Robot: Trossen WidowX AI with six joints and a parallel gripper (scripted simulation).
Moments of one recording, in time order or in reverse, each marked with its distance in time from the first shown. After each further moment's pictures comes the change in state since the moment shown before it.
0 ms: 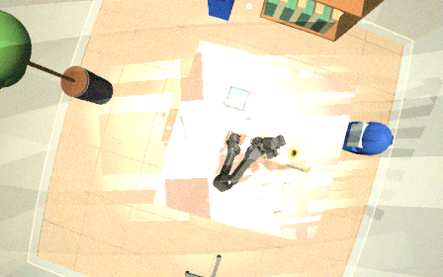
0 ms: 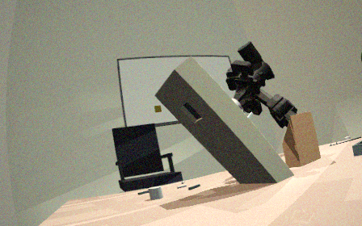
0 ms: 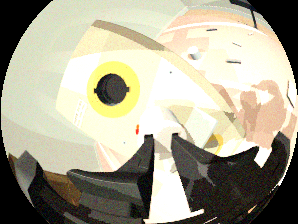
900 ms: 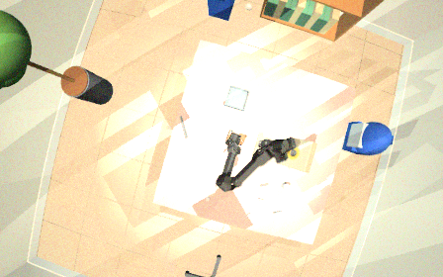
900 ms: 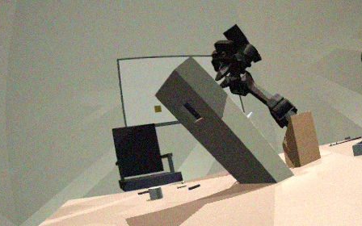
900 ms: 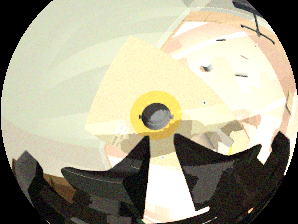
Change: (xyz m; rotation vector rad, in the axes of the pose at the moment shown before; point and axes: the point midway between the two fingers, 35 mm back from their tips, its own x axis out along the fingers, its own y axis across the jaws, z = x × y) arm -0.012 0.059 0.045 0.017 -0.003 0.013
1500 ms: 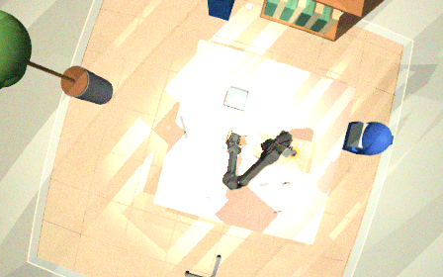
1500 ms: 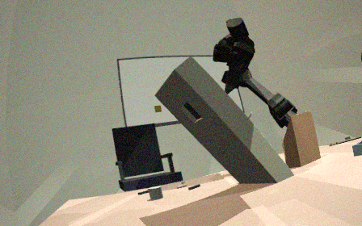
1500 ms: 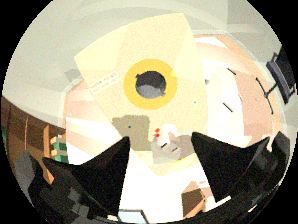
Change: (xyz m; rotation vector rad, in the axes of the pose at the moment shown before) arm -0.013 -0.010 -0.017 -0.628 0.229 -0.148
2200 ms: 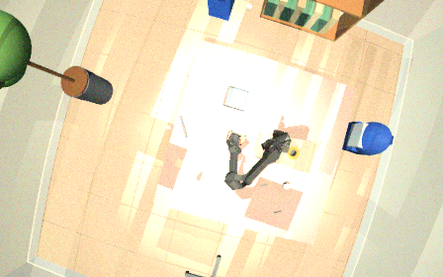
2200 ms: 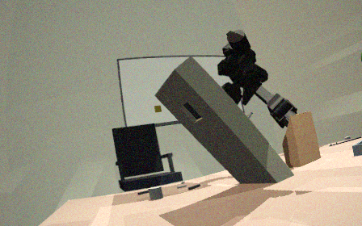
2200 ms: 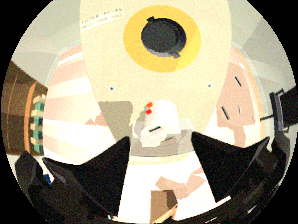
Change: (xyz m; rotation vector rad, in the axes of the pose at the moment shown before) arm 0.040 -0.015 -0.041 -0.323 0.164 -0.045
